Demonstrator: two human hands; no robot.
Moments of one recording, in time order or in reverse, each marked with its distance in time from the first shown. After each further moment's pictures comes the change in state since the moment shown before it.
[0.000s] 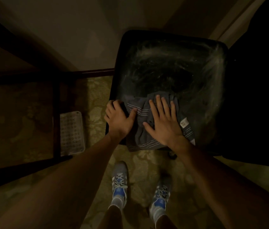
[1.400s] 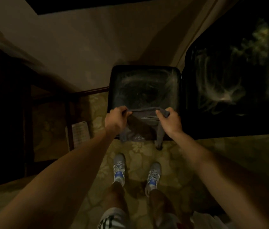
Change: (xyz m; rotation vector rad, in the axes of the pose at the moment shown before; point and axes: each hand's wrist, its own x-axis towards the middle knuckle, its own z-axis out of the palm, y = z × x) left_hand -0.104 0.172 -0.184 0.068 -0.283 0.215; right_hand -0.124 0.037 -0.252 1.056 0.133 0.709
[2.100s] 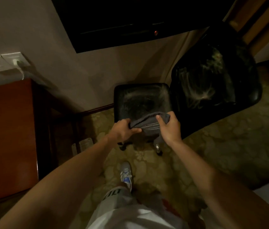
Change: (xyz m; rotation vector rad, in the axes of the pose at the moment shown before) left_hand -0.107 -0.002 -0.104 0.030 -0.300 0.139; right_hand -0.179 -0.091 -0.006 0.105 0.254 -0.138
